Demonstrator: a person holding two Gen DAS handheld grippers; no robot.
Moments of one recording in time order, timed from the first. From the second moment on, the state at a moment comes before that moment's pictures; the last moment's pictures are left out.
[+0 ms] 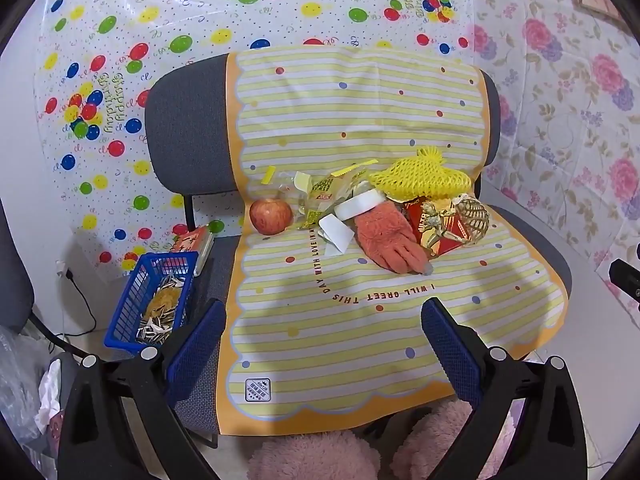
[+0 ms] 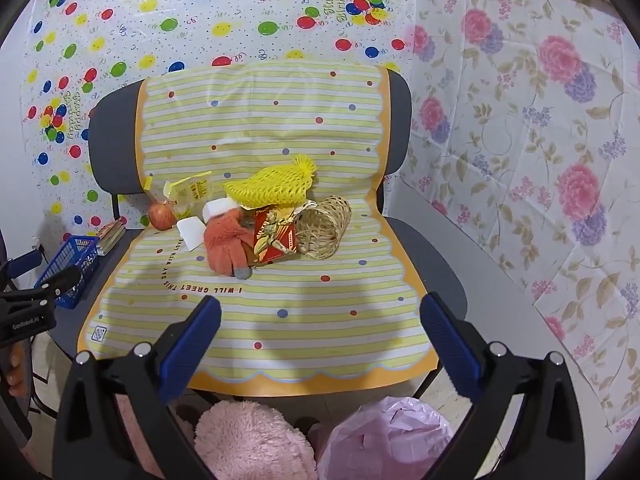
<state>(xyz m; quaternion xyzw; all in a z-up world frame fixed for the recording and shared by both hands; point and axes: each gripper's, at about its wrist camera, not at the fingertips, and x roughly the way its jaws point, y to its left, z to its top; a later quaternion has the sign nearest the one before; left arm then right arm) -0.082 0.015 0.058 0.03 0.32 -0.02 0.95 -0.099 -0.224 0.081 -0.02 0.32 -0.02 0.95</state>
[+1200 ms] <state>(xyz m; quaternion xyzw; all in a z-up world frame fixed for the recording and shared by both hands) -0.081 0.016 0.059 0.03 0.32 -0.02 0.95 -0.098 -0.221 0.073 -0.04 0.34 -0.02 0.94</state>
